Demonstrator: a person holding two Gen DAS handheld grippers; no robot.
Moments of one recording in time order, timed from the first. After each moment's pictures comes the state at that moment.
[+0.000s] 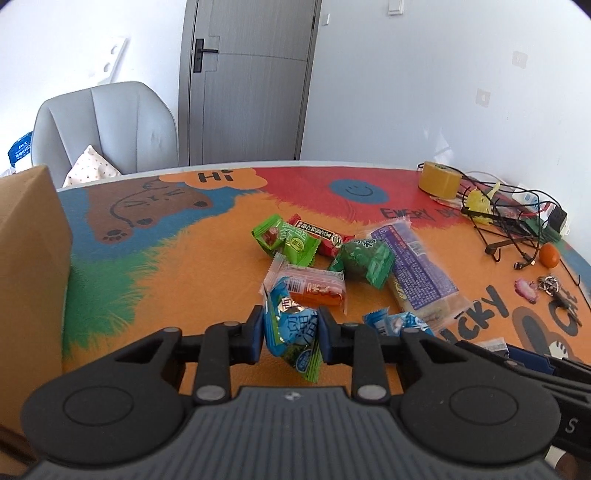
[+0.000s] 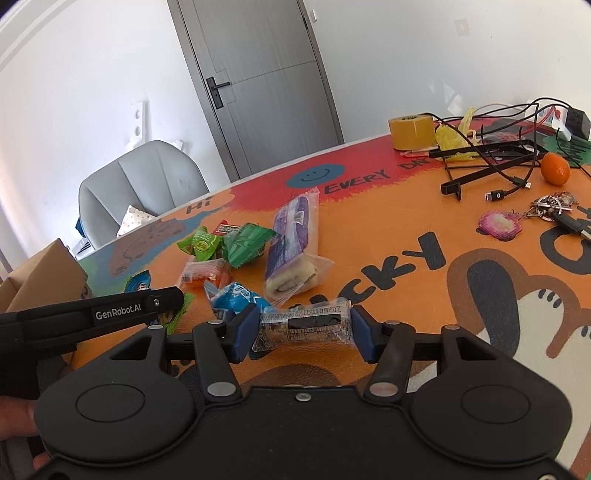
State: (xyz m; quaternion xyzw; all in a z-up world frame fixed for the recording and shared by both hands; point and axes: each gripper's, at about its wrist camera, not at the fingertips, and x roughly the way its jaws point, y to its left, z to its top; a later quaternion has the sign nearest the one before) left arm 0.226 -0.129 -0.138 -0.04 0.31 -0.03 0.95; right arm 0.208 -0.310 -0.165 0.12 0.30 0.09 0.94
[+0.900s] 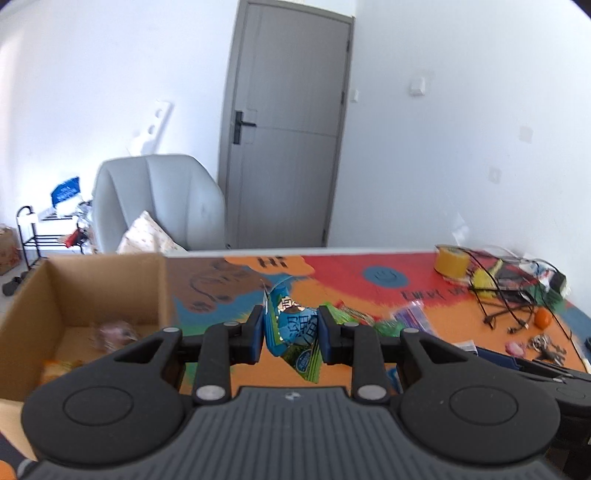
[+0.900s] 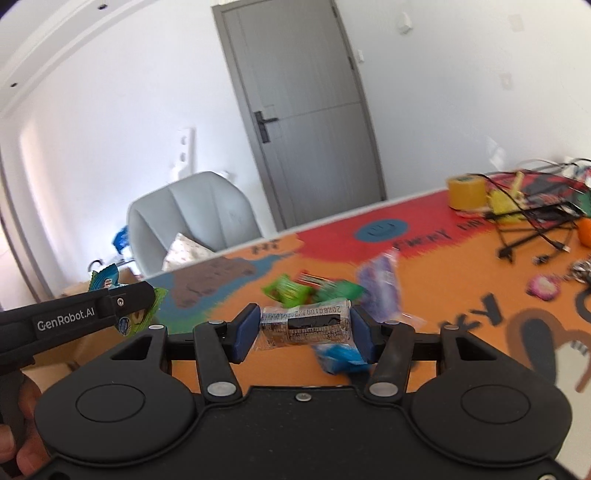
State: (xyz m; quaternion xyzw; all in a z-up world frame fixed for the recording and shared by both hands) left arm 0.150 -0.084 -0.066 -0.05 0.19 0.03 0.98; right arm 0.187 -0.259 -0.116 0.10 0.23 0.15 0.96
